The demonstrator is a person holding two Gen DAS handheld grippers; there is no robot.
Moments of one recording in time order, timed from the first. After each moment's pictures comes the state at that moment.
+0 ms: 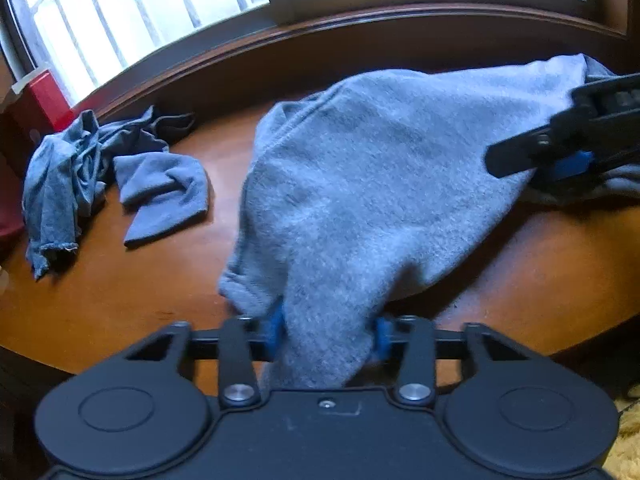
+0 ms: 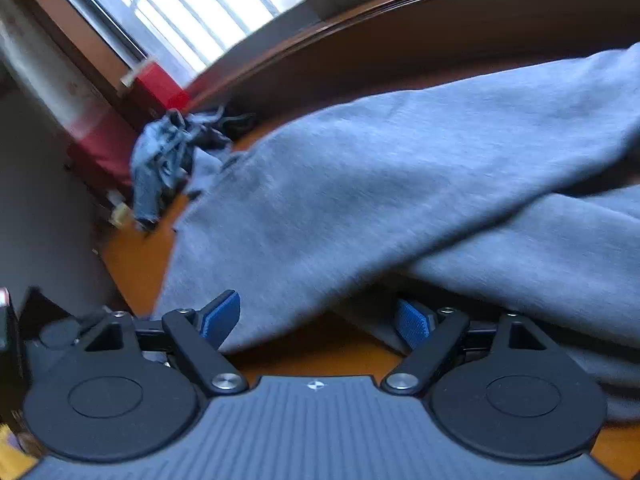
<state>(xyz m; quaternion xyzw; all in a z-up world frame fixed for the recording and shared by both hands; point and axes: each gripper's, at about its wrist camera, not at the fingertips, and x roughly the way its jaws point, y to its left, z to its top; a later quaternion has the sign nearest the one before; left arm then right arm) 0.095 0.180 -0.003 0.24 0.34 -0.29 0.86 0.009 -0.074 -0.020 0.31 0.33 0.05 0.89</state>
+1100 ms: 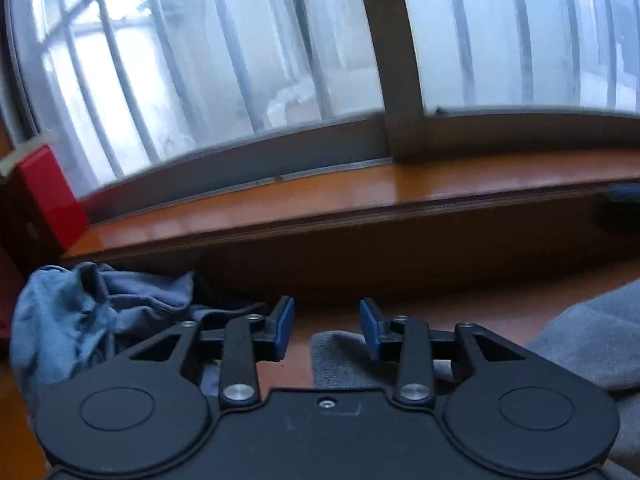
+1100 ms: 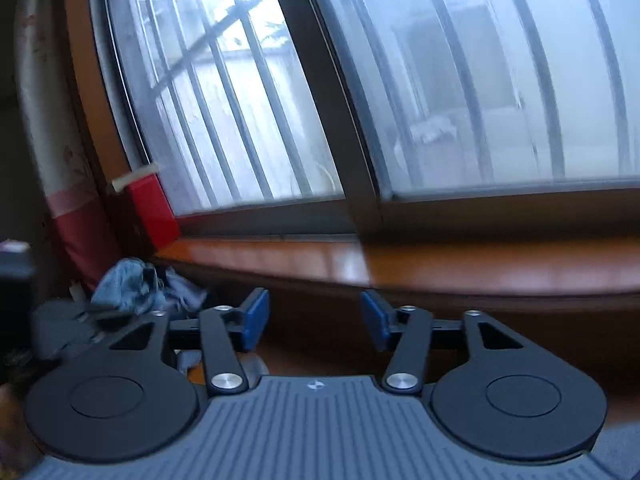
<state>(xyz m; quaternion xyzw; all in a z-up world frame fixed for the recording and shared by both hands) 0.344 0.094 0.056 0.21 0.26 -0.29 0.90 0.184 -0.116 0.062 0.16 0.18 -0.01 0.97</state>
